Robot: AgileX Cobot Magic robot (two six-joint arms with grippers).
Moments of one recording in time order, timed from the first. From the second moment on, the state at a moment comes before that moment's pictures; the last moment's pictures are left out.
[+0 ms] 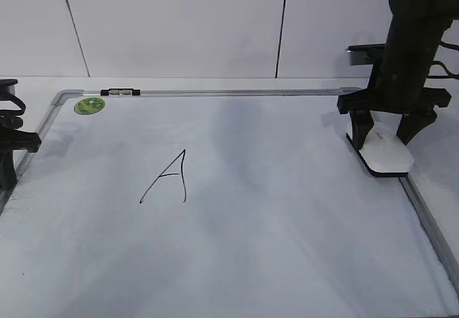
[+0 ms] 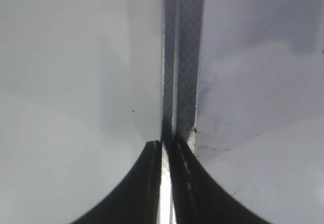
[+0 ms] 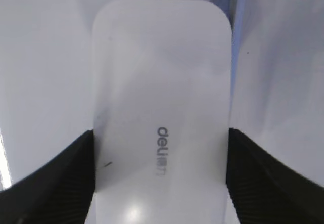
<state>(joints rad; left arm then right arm) -0.02 1.92 -1.21 -0.05 0.85 -0.05 0.15 2.10 -1.70 -0.05 1.22 0.13</state>
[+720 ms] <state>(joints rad) -0.02 1.92 -1.21 -0.05 0.85 -0.05 0.15 2.10 -1.70 -0.04 1.22 0.13</state>
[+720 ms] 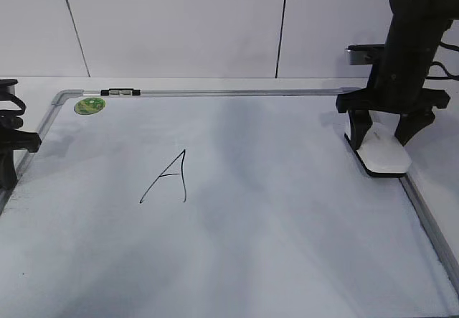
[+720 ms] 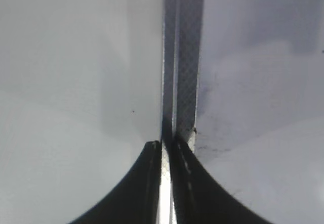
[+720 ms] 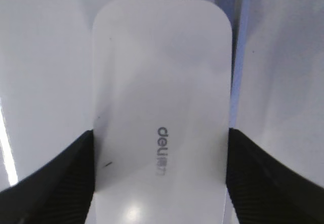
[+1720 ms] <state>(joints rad) -0.02 1.92 -1.21 -0.06 0.85 -0.05 0.15 2.10 -1.70 -0.01 1.22 0.13</state>
